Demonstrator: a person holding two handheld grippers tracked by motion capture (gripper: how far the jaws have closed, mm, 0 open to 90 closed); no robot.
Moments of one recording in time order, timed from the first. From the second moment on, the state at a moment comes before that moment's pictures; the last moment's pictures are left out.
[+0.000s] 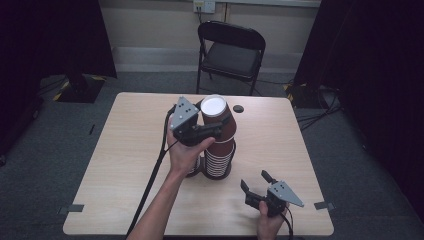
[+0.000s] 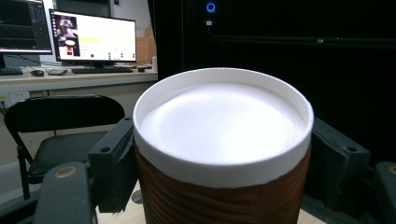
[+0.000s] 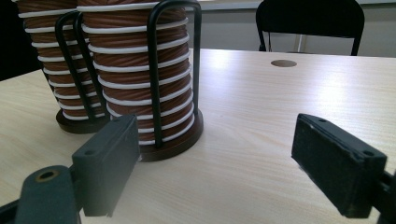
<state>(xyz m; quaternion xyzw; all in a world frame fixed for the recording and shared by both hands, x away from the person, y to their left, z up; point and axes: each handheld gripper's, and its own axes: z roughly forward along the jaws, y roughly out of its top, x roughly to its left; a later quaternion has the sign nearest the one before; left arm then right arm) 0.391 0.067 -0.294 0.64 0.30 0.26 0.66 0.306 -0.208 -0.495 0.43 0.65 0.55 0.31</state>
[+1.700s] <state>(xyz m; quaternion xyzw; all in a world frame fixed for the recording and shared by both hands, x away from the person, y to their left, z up) 0.324 0.115 -0.300 0.64 0.26 0.22 0.69 0.307 -0.208 -0.495 0.43 0.65 0.55 0.31</state>
